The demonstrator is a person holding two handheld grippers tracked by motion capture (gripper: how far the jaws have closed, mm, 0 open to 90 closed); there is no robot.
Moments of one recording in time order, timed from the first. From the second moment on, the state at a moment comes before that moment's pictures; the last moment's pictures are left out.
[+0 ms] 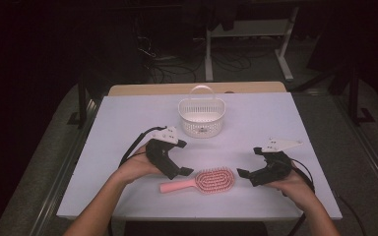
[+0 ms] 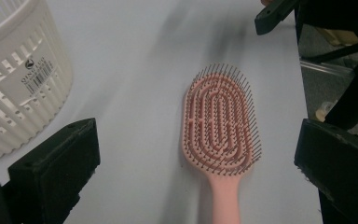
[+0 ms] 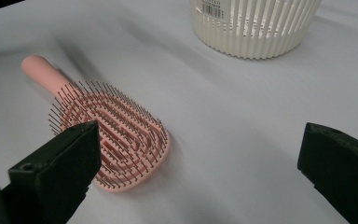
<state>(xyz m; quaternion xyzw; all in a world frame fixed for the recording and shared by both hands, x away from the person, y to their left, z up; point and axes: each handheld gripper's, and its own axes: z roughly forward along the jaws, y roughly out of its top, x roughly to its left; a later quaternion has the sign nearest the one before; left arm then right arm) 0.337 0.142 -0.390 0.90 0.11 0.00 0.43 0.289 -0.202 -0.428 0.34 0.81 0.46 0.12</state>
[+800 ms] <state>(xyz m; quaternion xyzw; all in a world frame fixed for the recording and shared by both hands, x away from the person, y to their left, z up) 0.334 0.120 -0.403 0.94 0.07 -0.02 0.32 0.288 -0.202 -0.429 0.34 0.81 0.46 0.12</state>
